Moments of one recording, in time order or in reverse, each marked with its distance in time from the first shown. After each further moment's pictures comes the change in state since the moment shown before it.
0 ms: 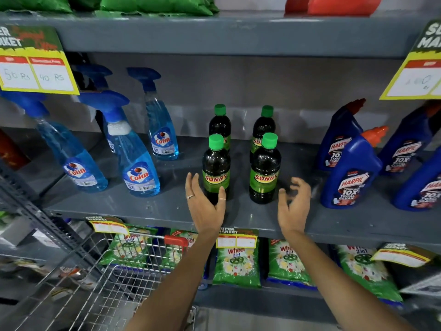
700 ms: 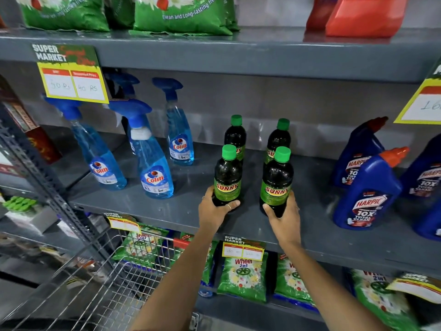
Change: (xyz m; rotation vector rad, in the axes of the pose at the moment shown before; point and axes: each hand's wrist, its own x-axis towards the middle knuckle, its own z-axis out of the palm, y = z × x) left_hand 0.024 -0.003 -0.007 -0.115 -0.276 -0.308; right_hand 0.000 0.006 0.023 -0.069 -0.349 0.091
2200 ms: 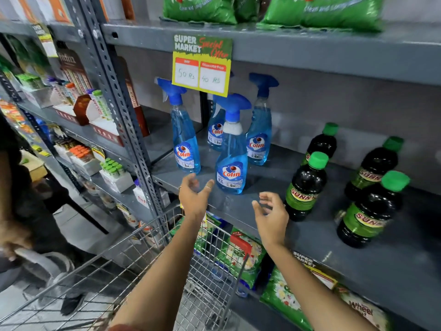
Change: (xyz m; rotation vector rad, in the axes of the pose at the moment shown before) left_hand 0.026 -0.038 -0.178 -0.205 0.608 -0.104; right_hand -0.047 -0.106 0.155 0.256 -0.188 -0.145
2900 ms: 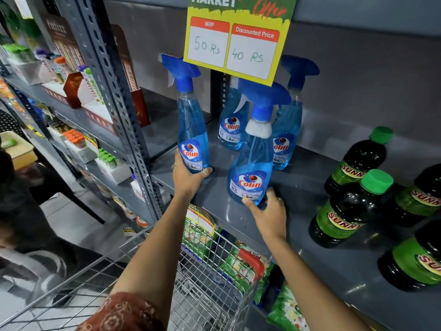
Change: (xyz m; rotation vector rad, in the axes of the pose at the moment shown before) left_hand 0.119 -0.020 0.002 0.165 -0.085 0.105; right_hand 0.051 0.018 0.063 -0.228 -0.222 0.087
